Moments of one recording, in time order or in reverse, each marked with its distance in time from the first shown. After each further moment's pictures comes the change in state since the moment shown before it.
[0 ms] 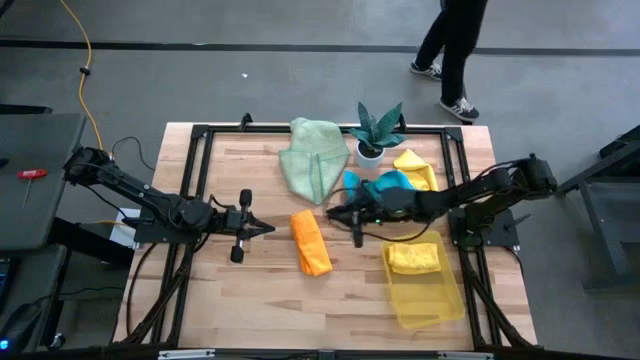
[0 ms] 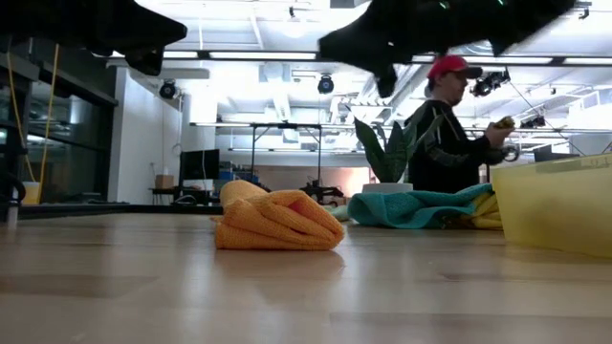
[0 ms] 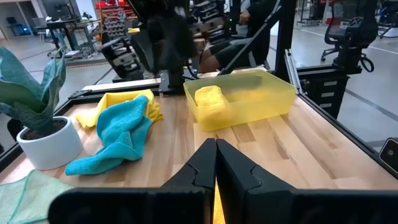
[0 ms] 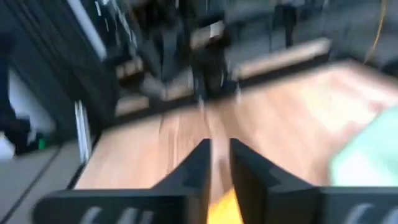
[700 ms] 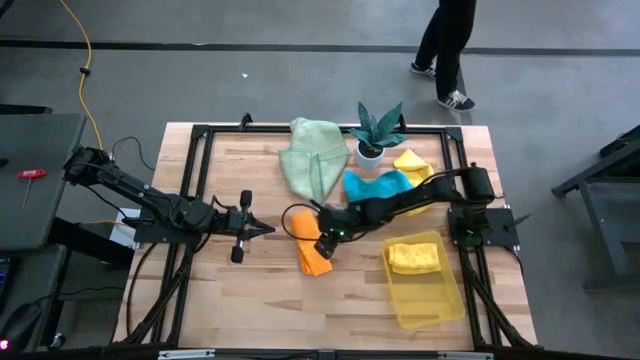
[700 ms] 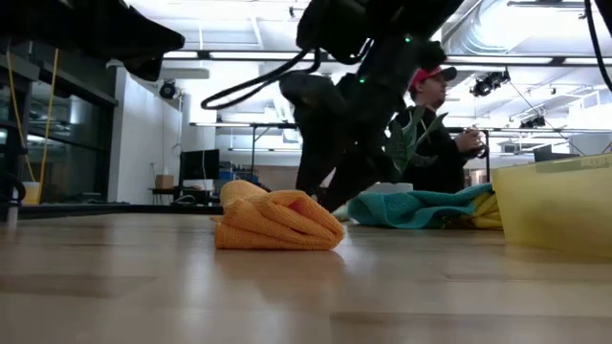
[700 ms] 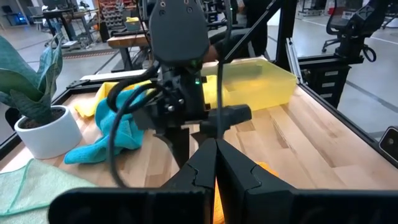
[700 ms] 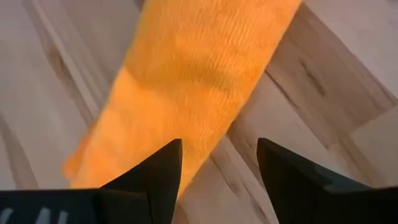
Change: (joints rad) left arm 0.000 0.000 0.000 -0.045 0.000 -0.016; right arm -0.005 0.488 0.511 -0.847 -0.104 0.484
